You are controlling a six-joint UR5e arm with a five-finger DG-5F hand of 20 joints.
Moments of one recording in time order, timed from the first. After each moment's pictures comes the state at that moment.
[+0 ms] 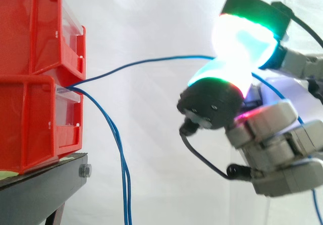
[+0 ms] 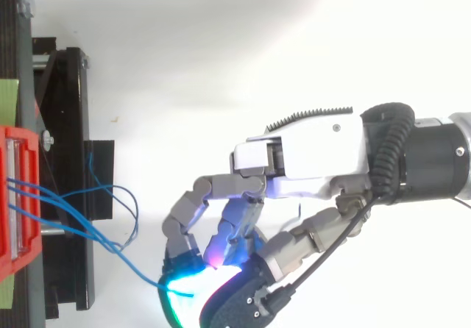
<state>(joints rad) 0.14 -2.22 -1.28 -2.83 -1.54 0.12</state>
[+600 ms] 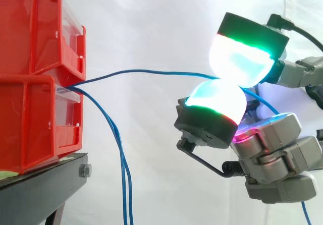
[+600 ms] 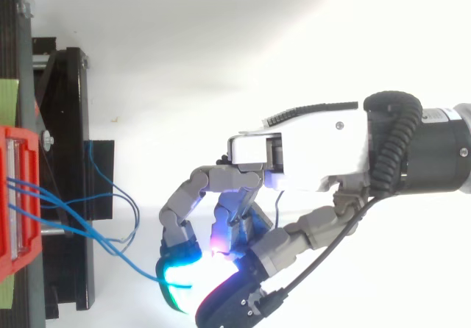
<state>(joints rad) 0.14 -2.22 -1.26 -2.87 -1.53 -0.08</state>
